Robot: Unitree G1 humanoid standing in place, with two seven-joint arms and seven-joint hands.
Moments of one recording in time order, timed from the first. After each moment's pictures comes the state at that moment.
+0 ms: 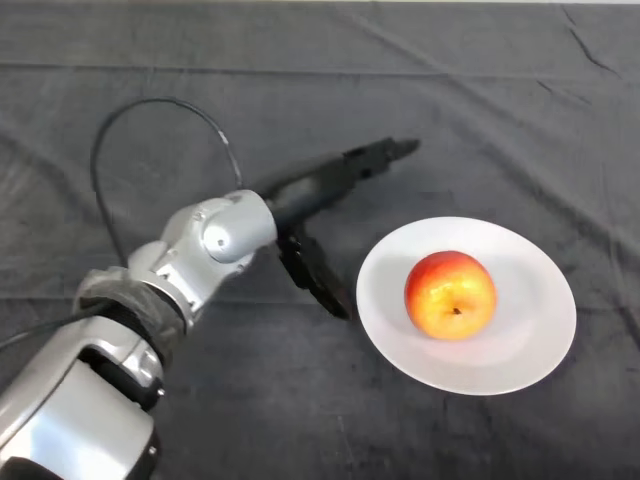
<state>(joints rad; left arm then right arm) -0.96 0.22 -0.58 1.10 0.19 -0.50 -0.20 -0.52 -0.72 0.06 1.12 -0.30 -0.13 -0.16</state>
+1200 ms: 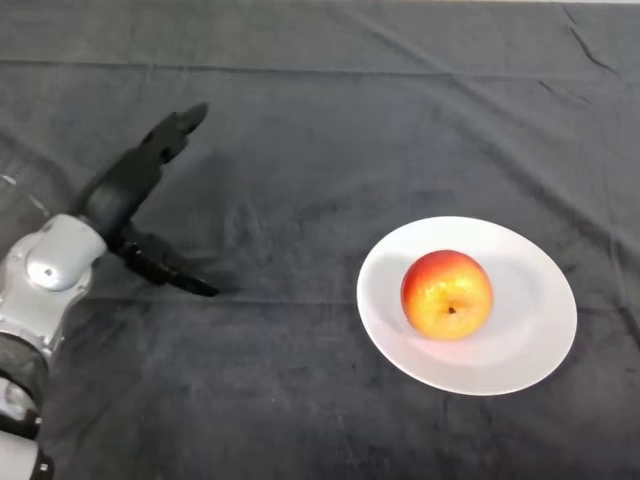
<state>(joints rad) -0.79 0.45 -0.29 1.14 0.08 -0.54 -0.16 -0.52 -0.72 0.06 1.12 -0.30 -0.13 -0.16</state>
